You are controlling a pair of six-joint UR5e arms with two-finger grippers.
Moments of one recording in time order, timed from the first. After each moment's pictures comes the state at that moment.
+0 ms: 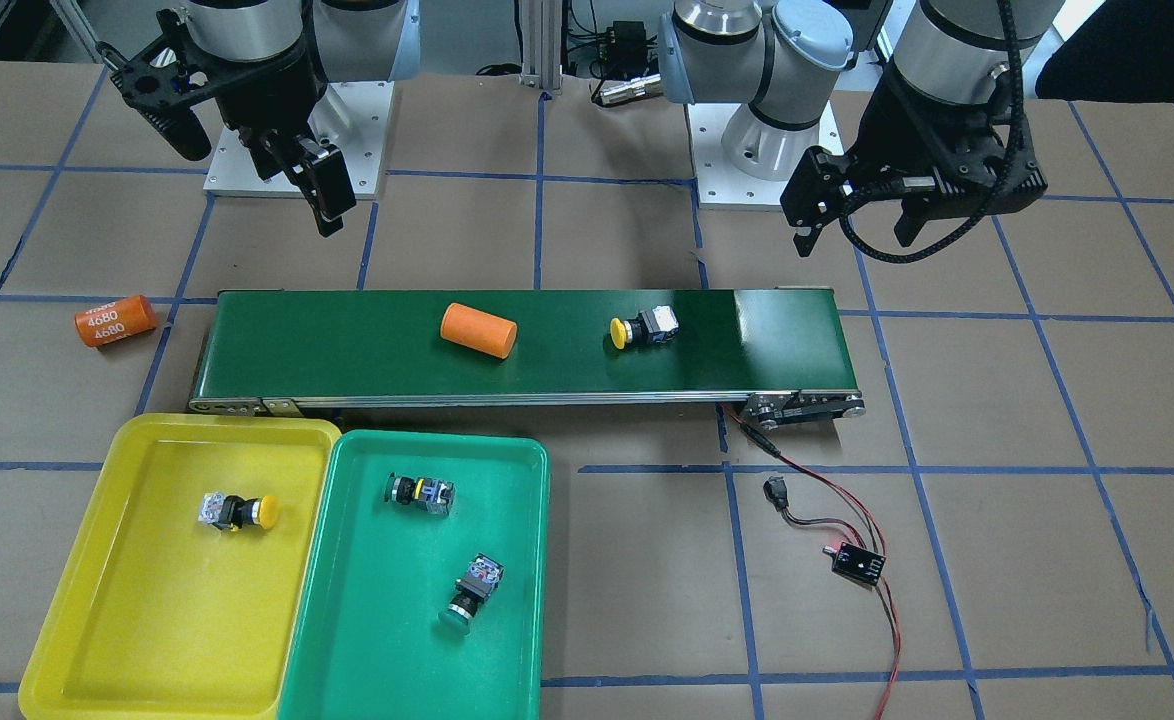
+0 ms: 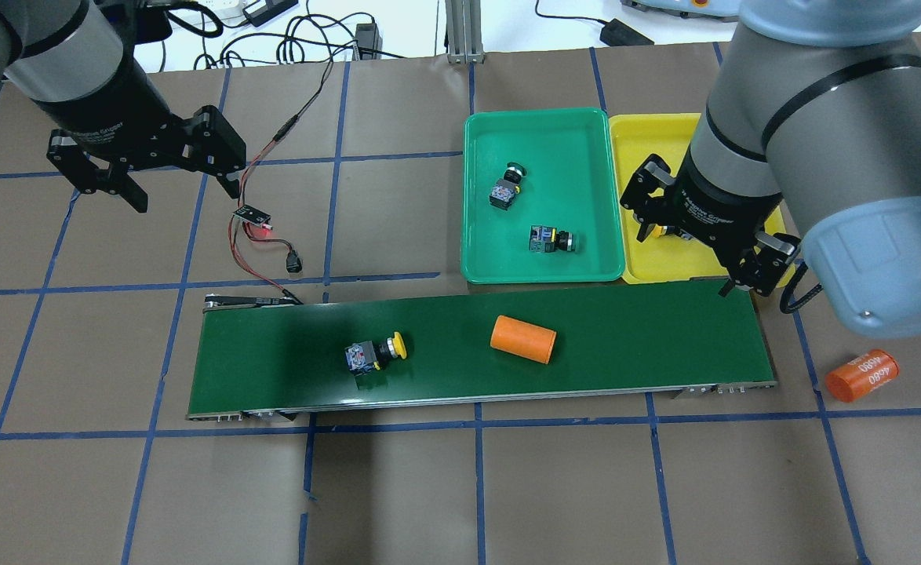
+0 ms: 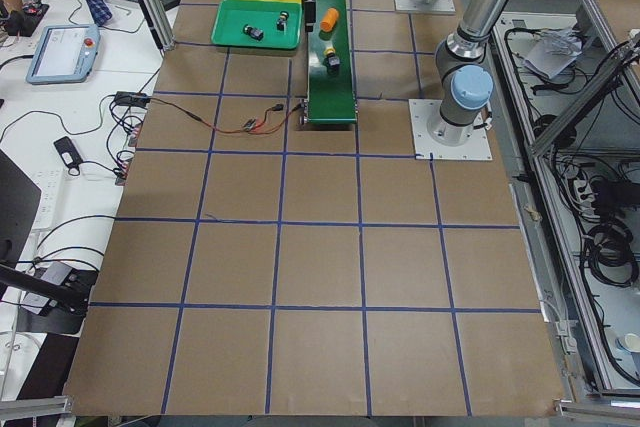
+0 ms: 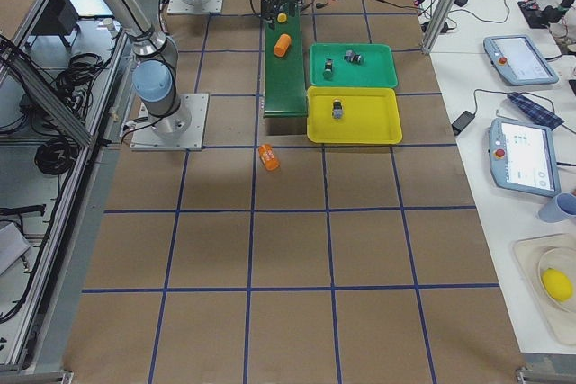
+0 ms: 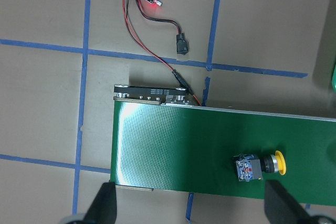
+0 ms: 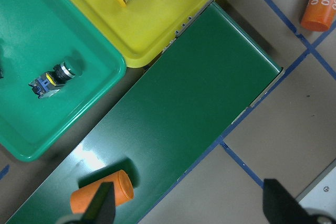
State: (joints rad) left arm -1.51 -1.53 -1.57 -1.60 1.59 -0.08; right arm 1.68 -1.74 1.79 -1.64 -1.64 0.88
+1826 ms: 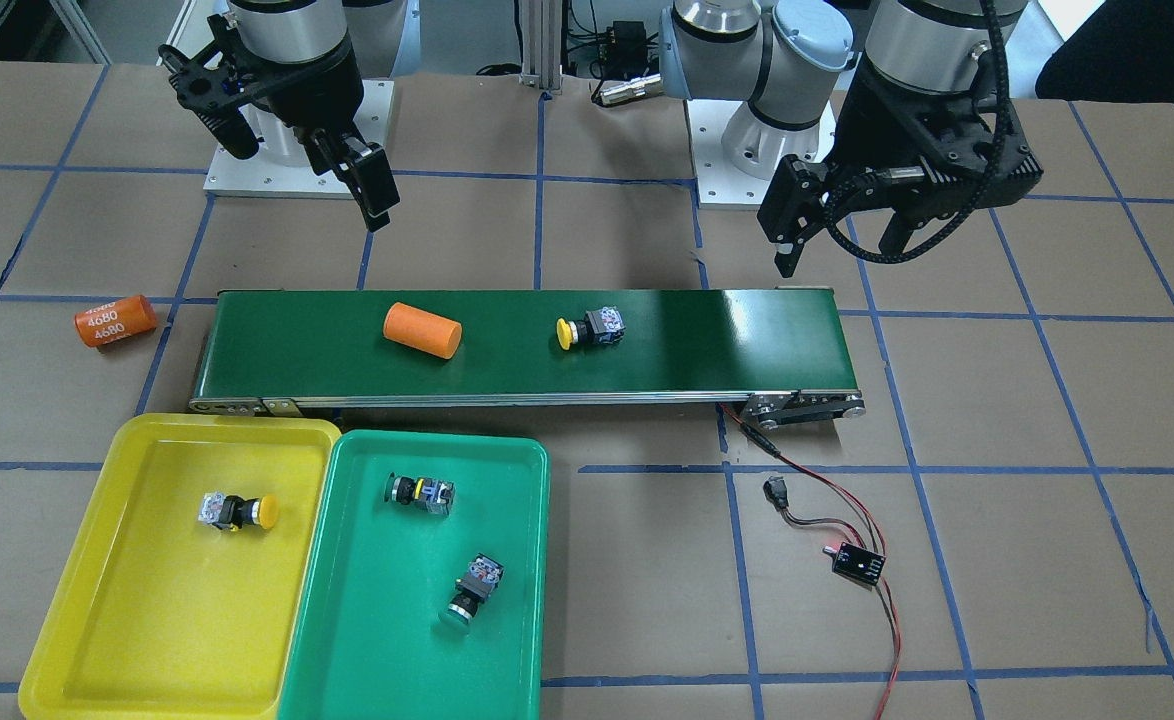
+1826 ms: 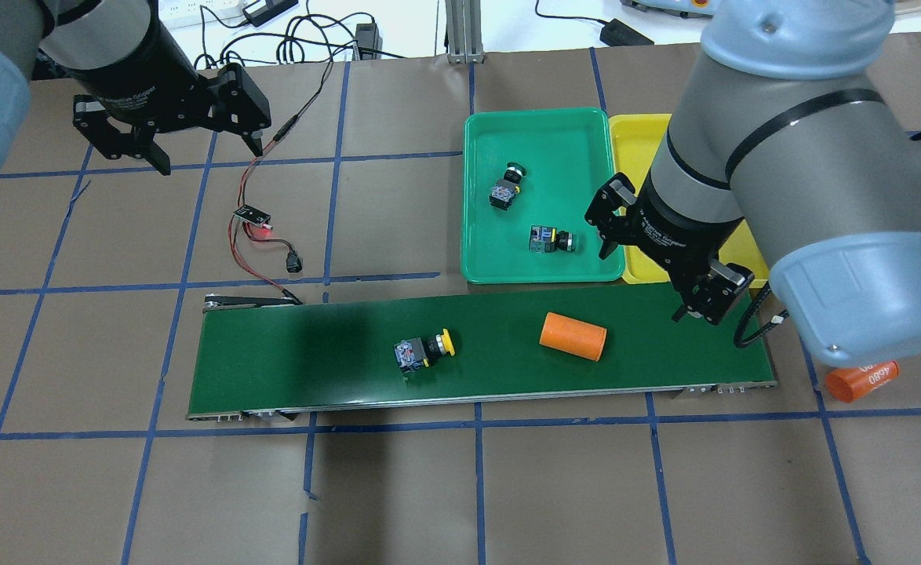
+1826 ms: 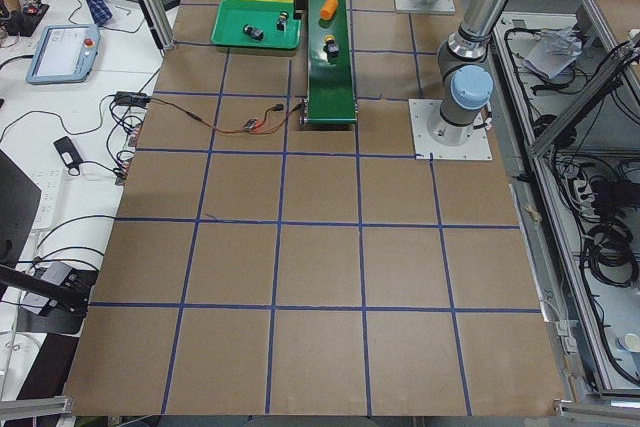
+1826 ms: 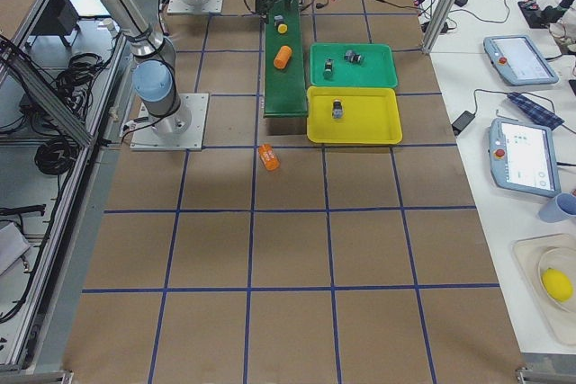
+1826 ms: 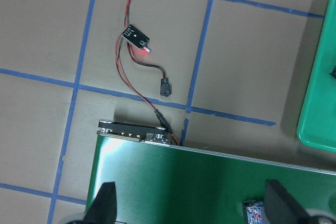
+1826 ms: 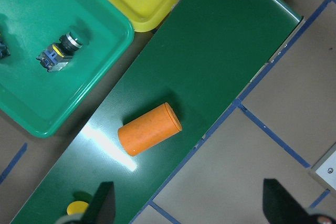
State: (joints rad) left arm -1.58 -1.56 -1.53 -1.50 1.60 -0.19; right arm 1.73 -1.74 1.81 -1.65 -1.57 1.02
